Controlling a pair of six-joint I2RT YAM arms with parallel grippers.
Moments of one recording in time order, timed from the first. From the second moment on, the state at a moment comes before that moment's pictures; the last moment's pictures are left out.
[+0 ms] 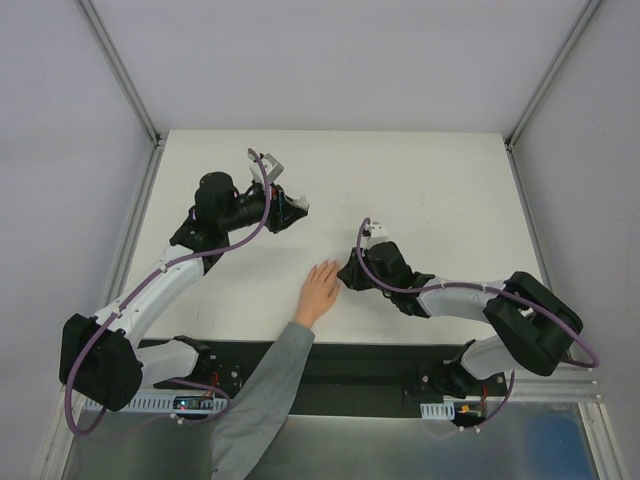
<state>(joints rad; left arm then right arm) -0.41 1.17 0.88 0.08 0.62 -0.14 0.82 1.45 0.51 0.37 0.05 0.59</state>
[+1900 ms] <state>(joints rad) -0.41 1.17 0.88 0.08 0.62 -0.14 0.84 1.43 0.49 0.35 0.10 0.65</state>
